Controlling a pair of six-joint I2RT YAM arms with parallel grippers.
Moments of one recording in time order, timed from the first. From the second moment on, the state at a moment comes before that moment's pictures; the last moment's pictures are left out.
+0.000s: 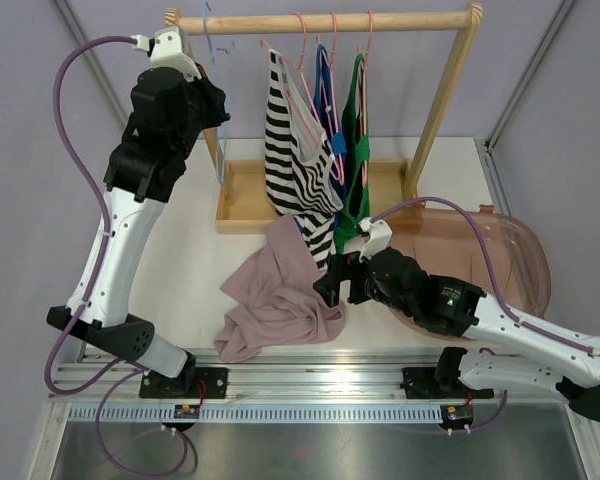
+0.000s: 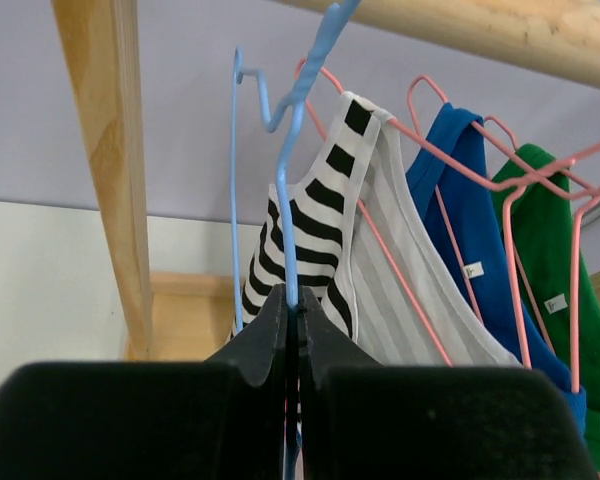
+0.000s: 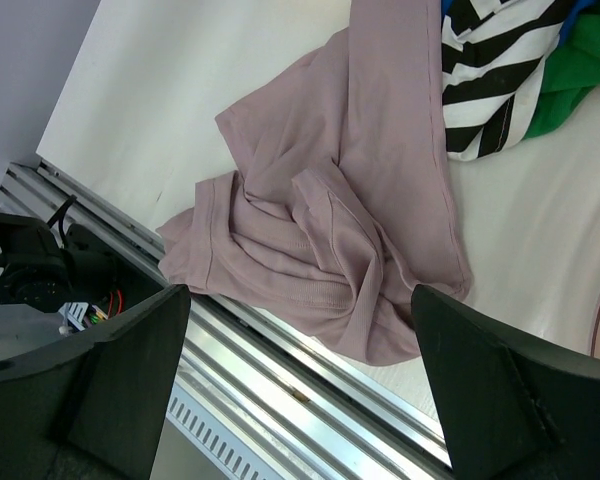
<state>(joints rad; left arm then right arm) -0.40 1.49 2.01 -0.63 -0.25 -0.35 1.10 0.94 0.91 -0.46 0.29 0.66</state>
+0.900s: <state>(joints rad) -0.34 1.01 1.72 -0.76 -0.18 -0.37 1.12 1.84 1.28 -0.44 0.25 0.55</state>
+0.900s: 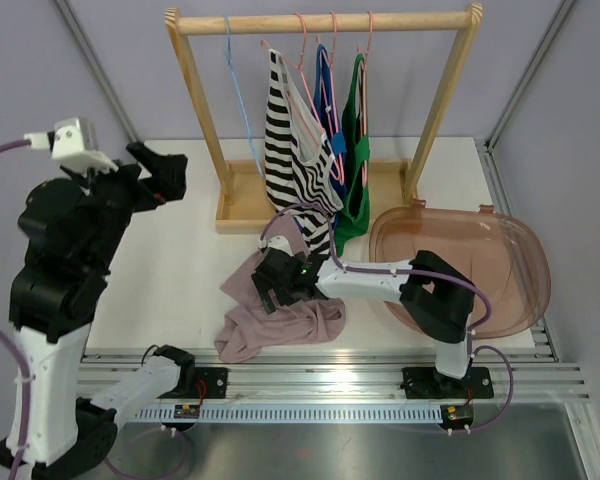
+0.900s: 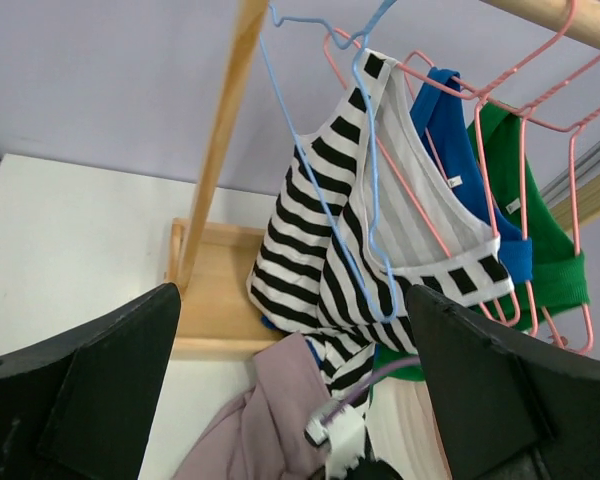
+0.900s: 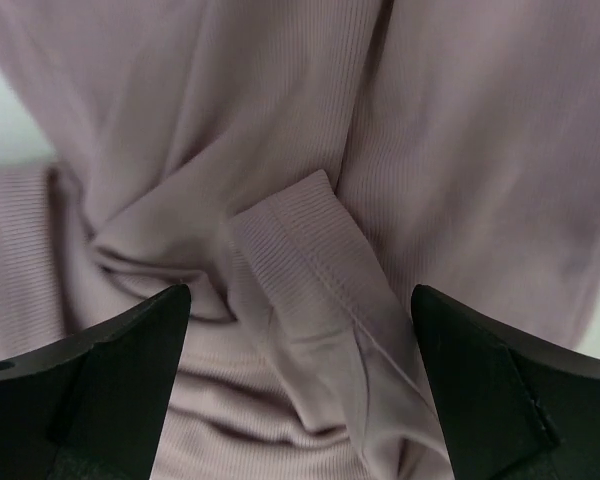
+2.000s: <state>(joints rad) -0.34 0.51 0.94 -0.76 -0.35 -0.28 1.15 1.18 1.39 -0.82 0.52 0.48</state>
